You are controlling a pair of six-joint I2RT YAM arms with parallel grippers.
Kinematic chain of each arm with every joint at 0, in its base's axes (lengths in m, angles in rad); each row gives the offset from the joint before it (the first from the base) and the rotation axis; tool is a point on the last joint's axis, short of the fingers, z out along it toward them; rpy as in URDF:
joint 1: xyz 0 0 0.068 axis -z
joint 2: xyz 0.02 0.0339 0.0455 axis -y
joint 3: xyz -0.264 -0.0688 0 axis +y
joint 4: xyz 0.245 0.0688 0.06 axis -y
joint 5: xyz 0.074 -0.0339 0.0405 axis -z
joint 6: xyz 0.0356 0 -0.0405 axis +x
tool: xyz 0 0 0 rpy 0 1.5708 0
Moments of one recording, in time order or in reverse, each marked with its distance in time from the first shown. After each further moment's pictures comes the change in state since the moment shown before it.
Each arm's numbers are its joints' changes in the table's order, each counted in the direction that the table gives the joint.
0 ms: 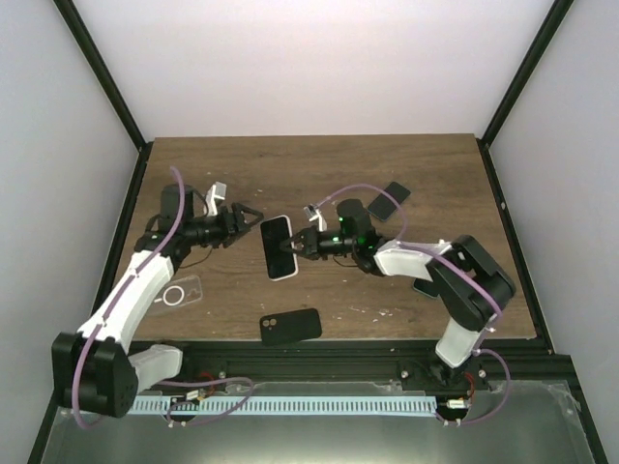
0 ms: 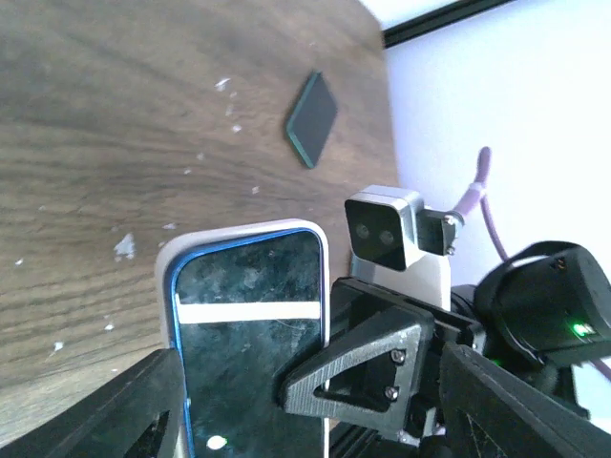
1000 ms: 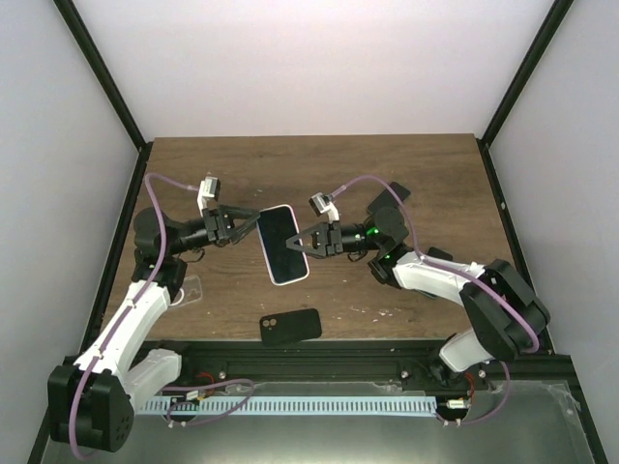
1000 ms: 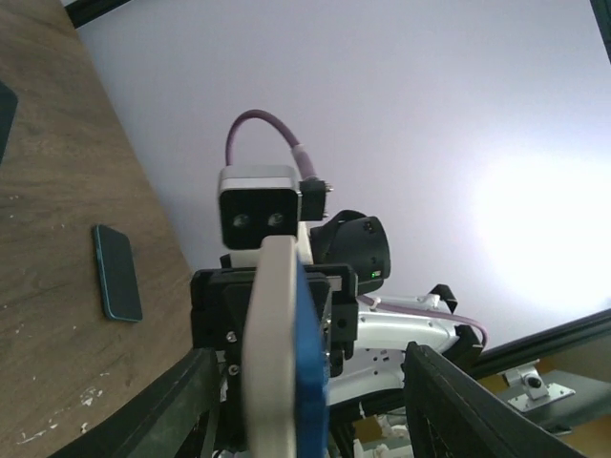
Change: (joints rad) left arm -0.013 0.216 0.208 0.862 0.373 -0.605; right arm 0.002 0.278 0.134 0.551 -0.244 0.410
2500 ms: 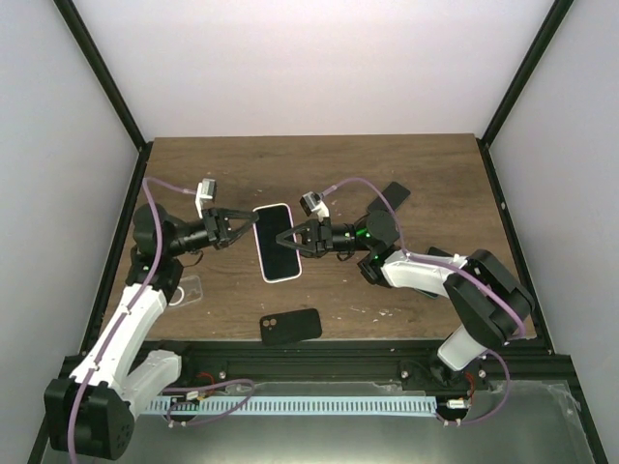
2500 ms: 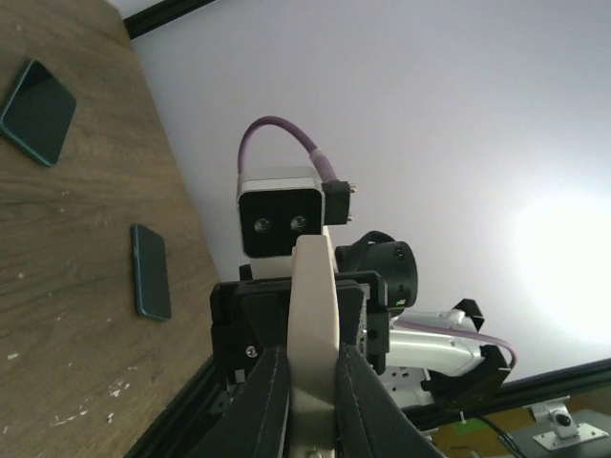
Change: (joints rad) left arm -0.006 0.055 -0.035 -0.220 -0.045 0.083; right arm -0.058 -0.102 -0.036 0.159 0.086 0.168
